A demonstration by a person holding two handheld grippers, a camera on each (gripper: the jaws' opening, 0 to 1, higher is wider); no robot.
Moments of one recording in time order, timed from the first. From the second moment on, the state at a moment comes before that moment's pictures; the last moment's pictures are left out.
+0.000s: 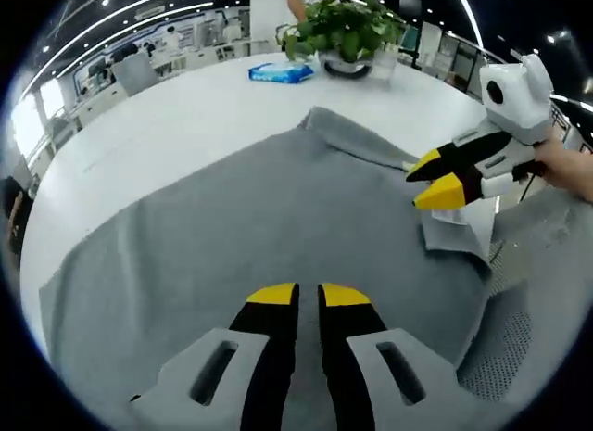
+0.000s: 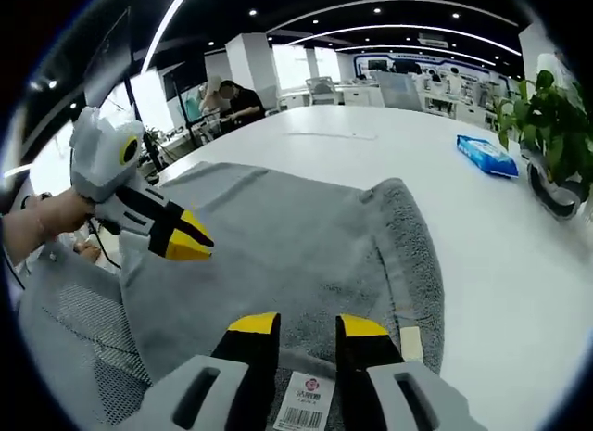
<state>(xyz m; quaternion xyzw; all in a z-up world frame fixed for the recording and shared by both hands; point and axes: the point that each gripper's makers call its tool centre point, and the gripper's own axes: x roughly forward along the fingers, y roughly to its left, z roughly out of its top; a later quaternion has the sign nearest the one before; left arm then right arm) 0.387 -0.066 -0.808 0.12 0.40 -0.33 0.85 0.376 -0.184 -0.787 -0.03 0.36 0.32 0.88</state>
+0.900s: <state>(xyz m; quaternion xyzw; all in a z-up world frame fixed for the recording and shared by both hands) 0.383 -0.071 -0.815 0.13 0.37 -0.34 0.85 0.340 -0.171 -0.816 -0.15 0.41 0.35 0.83</state>
